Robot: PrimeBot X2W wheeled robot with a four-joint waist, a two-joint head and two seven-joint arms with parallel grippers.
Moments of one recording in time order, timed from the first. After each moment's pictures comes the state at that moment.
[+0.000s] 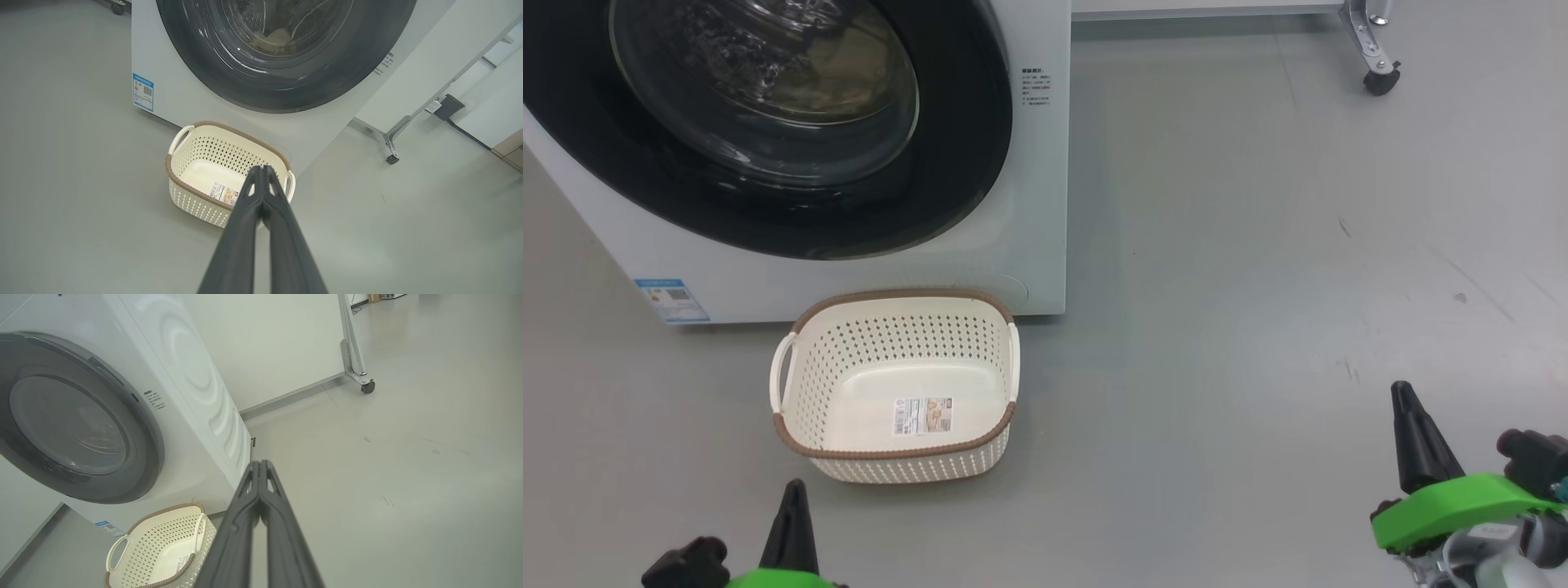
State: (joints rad) left arm 0.00 0.03 -0.10 0.34 -0.52 -0.12 -0.22; right arm -0.03 -0.05 -0.09 0.33 0.40 0.13 -0.22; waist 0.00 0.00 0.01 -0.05
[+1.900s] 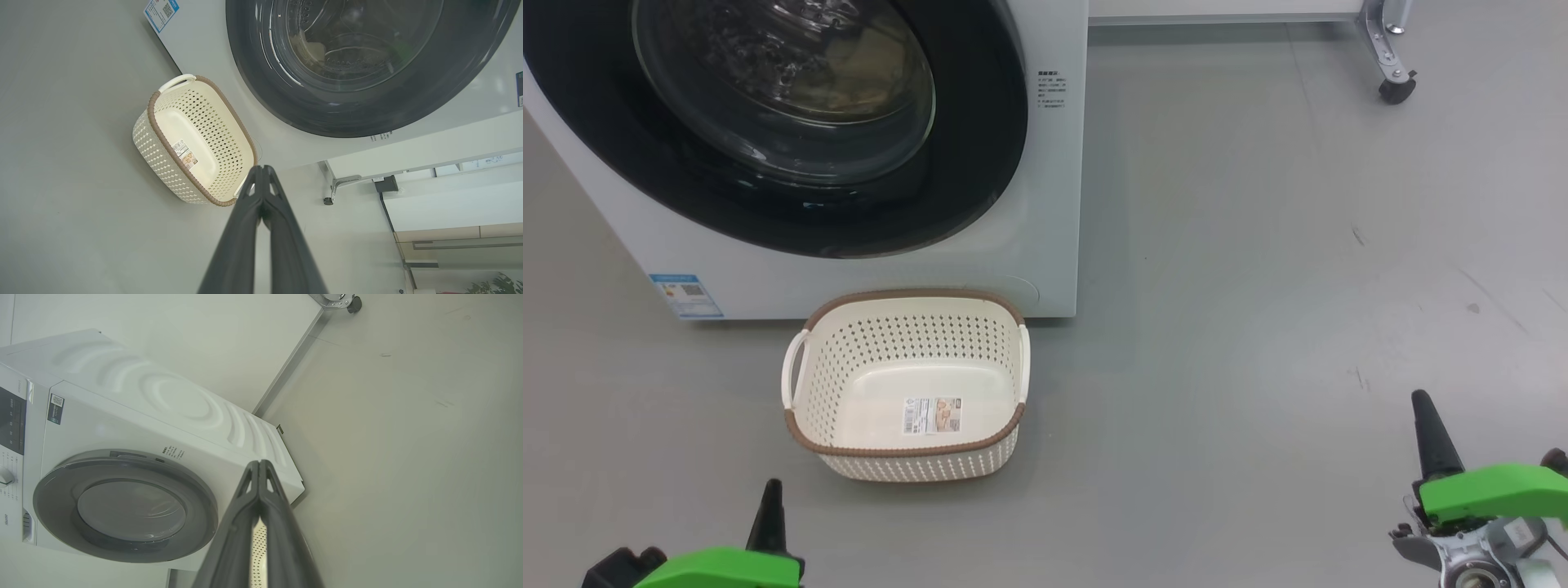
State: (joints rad) left arm -0.02 0.04 -0.02 0.31 -1.10 -0.12 -0.06; right arm -0.03 -0.05 -0.11 0.31 1.03 0.13 -0.04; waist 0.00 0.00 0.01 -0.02
